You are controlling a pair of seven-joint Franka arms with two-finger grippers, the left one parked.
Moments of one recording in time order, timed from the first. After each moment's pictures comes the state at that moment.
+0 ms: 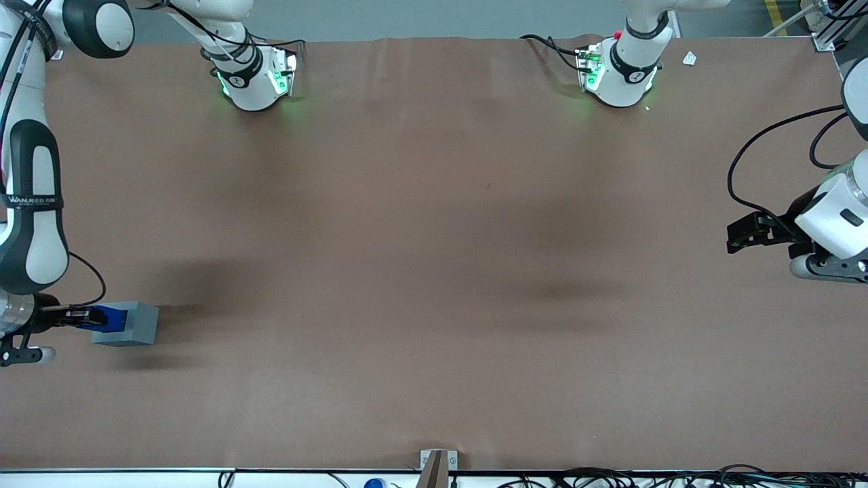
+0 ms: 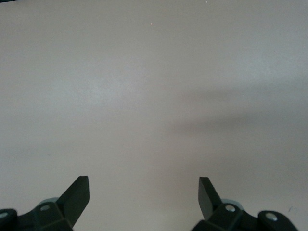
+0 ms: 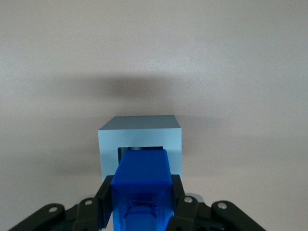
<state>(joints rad) -0.27 0.74 -0.02 -1.28 -0.01 1.97 -0.32</state>
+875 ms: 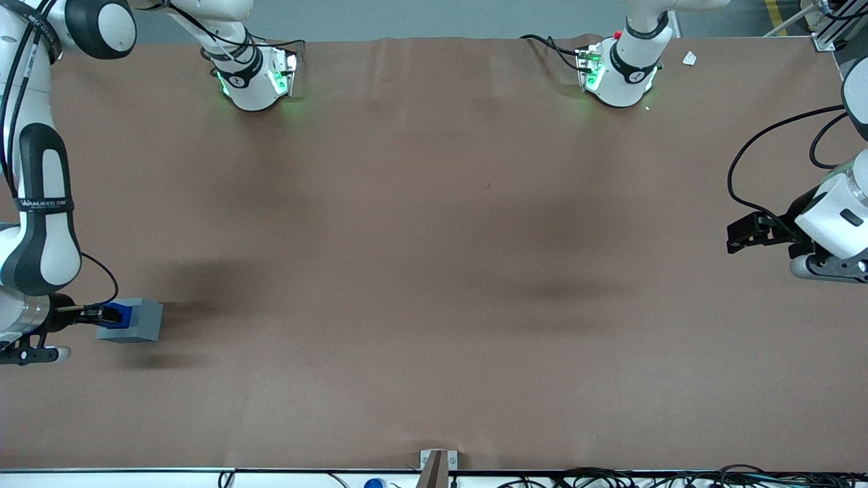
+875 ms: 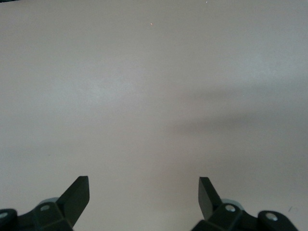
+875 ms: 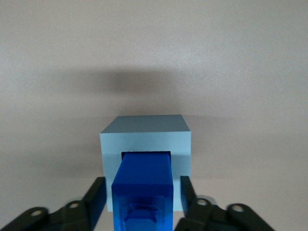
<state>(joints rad) -0.27 0.75 -0.01 -1.30 -0.01 1.97 -0.30</state>
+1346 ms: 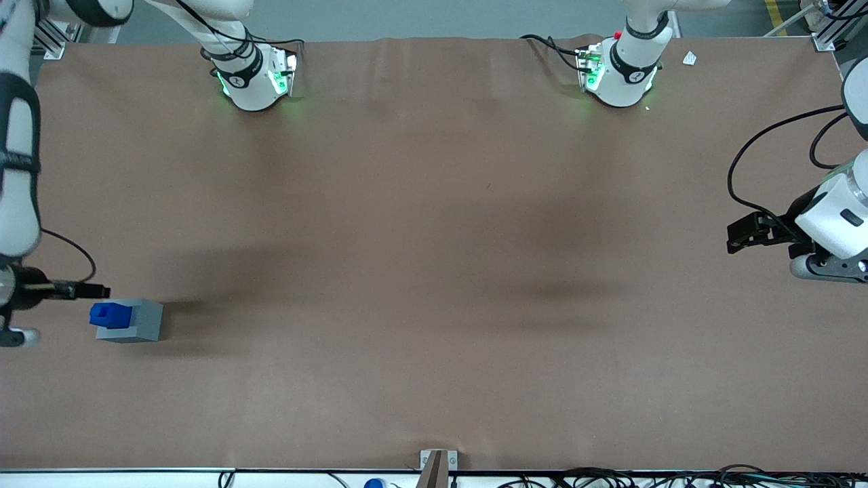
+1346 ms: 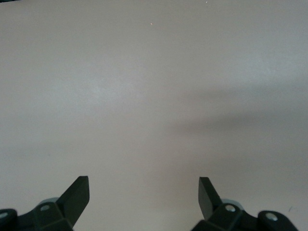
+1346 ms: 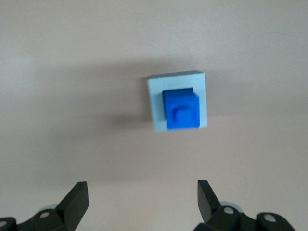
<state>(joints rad) -0.21 0.51 0.00 -1.27 0.00 1.62 -0.15</state>
